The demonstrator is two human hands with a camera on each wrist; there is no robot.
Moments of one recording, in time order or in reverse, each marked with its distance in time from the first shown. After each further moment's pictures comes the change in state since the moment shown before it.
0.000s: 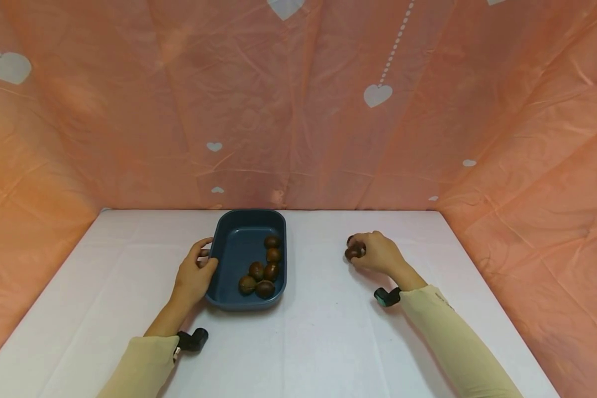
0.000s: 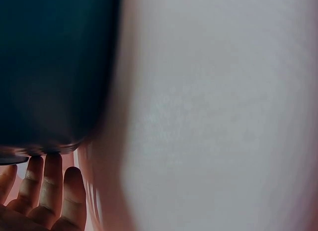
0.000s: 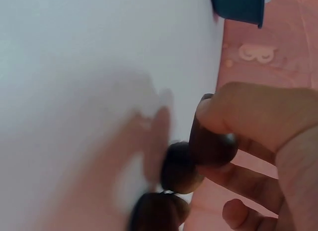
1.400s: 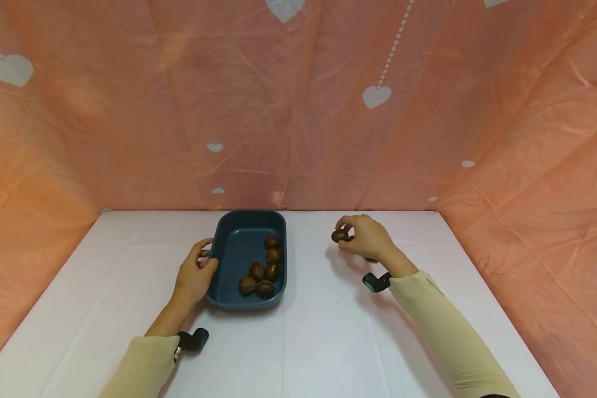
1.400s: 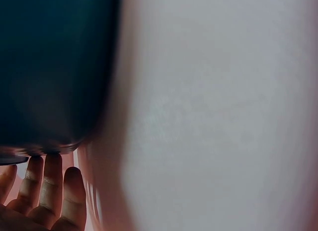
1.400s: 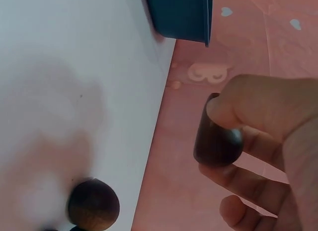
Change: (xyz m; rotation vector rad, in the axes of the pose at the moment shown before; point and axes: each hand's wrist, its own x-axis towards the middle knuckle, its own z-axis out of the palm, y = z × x) left_hand 0.000 -0.001 0.000 -0.002 0.010 0.012; right_hand 0.023 -0.036 -0.028 0.021 0.058 -0.054
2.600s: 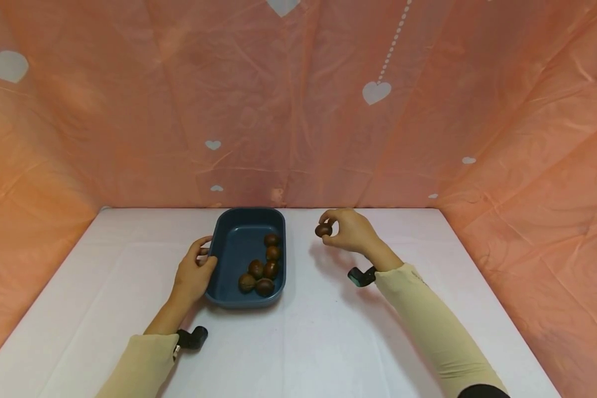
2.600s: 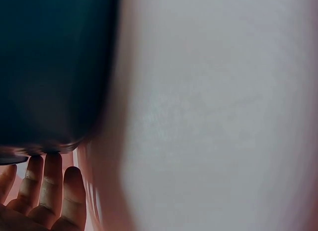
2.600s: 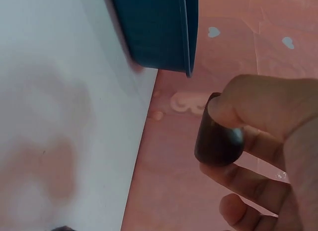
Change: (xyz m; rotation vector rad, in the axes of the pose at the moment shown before) left_hand 0.000 0.002 0.000 0.011 0.005 0.002; right_hand 0.017 -0.028 0.005 0.033 0.001 -0.059
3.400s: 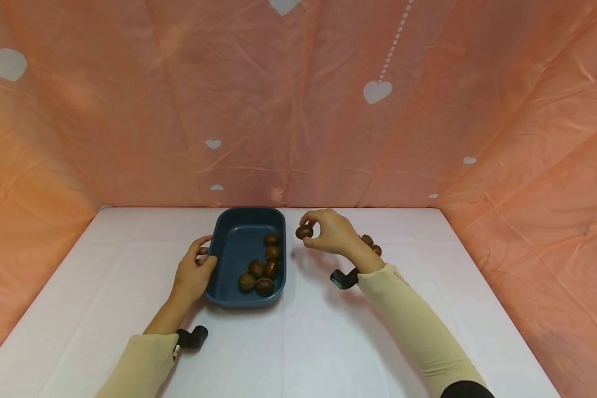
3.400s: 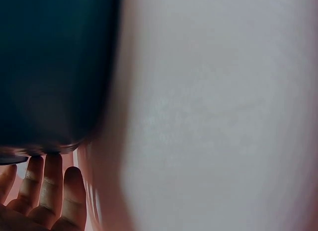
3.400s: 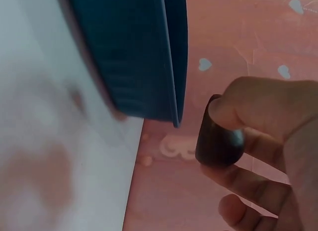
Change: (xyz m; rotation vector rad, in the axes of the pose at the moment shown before) left_hand 0.000 -0.001 0.001 -0.013 0.007 -0.001; right_hand 0.012 -0.032 0.014 0.065 -0.017 -0.048
